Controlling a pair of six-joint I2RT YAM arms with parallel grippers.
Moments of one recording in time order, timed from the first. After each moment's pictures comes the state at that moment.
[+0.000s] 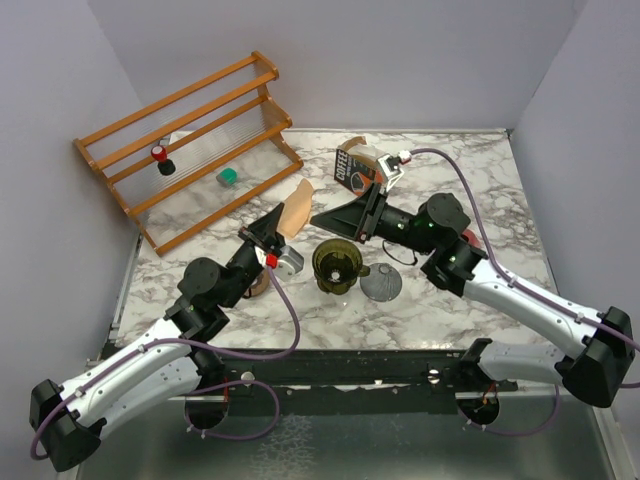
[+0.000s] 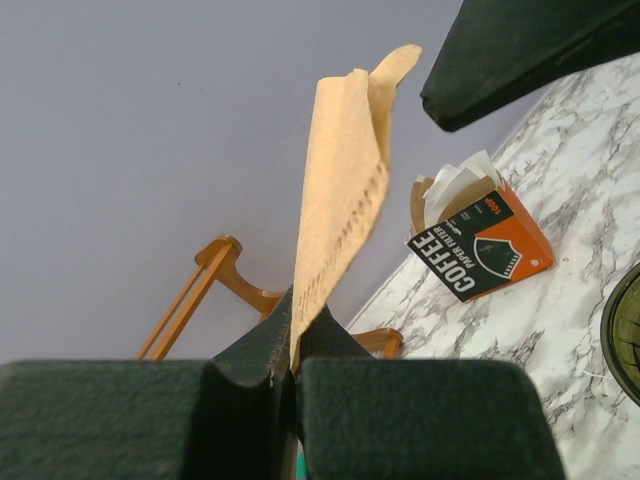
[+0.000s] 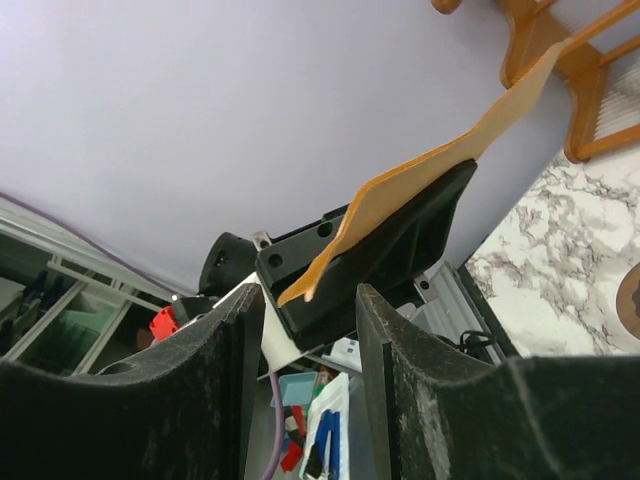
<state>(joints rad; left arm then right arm) -0.82 0.68 0.52 0.45 -0.11 0.84 0.83 1.18 0.95 0.44 -0.40 1.12</state>
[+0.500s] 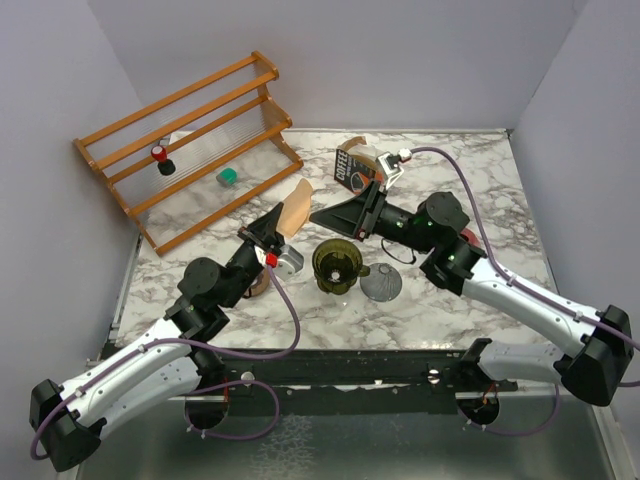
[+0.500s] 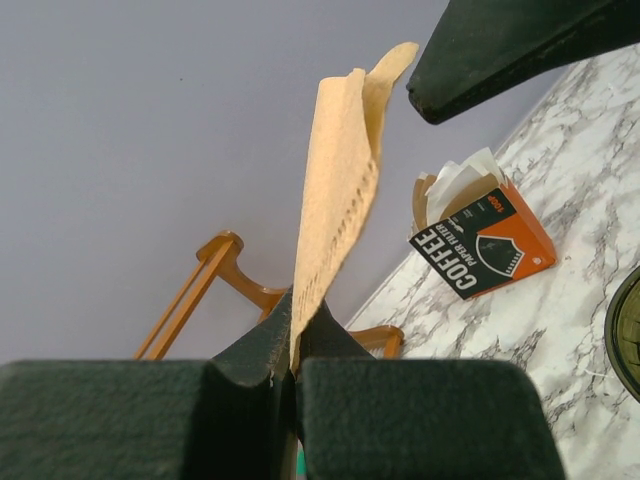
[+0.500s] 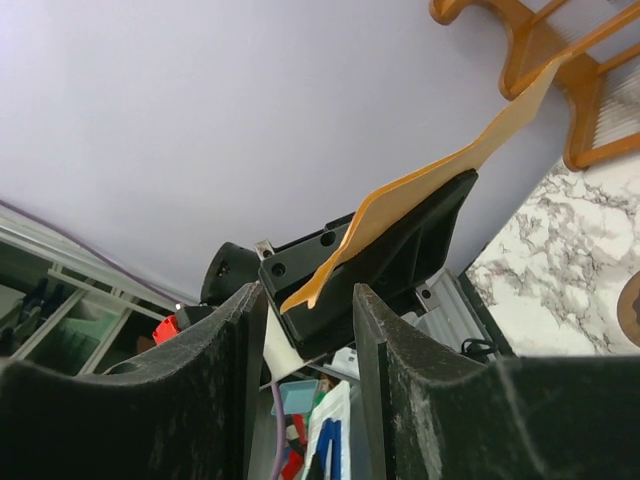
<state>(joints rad) -0.82 0.68 0.52 0.45 -0.12 0.84 0.83 1.17 0.96 0.44 -0.38 1.12</state>
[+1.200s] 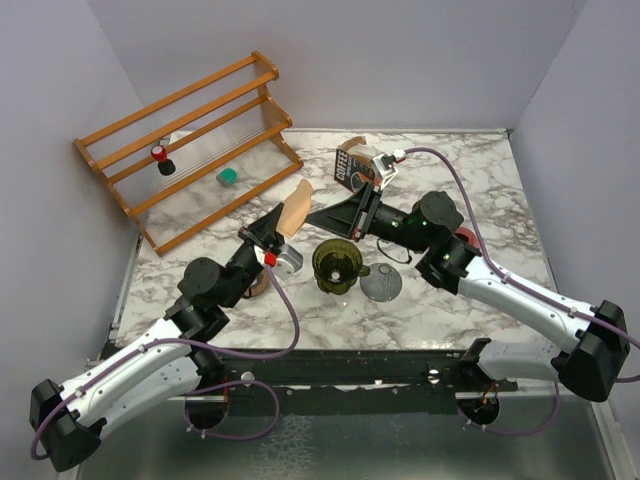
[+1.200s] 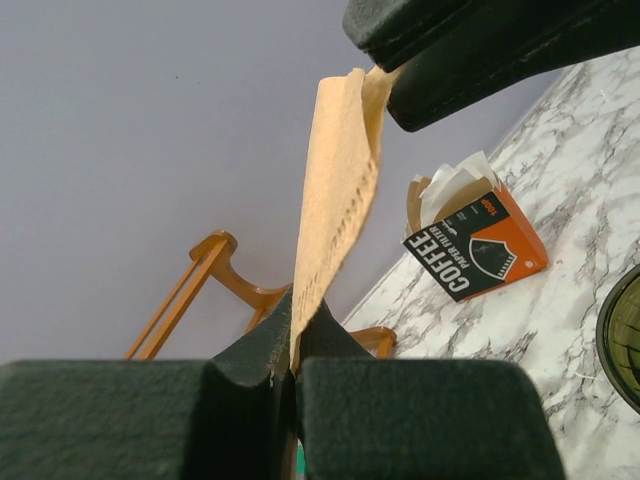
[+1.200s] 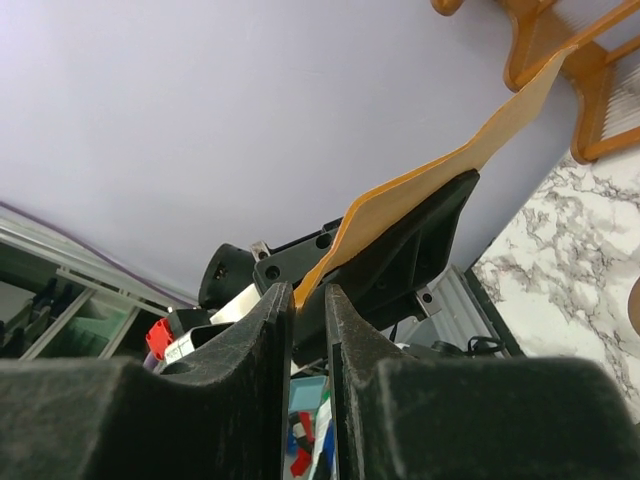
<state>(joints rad) -0.82 0.68 0.52 0.45 -0.12 0.82 0.84 1.21 0.96 0.46 -0.38 1.14</state>
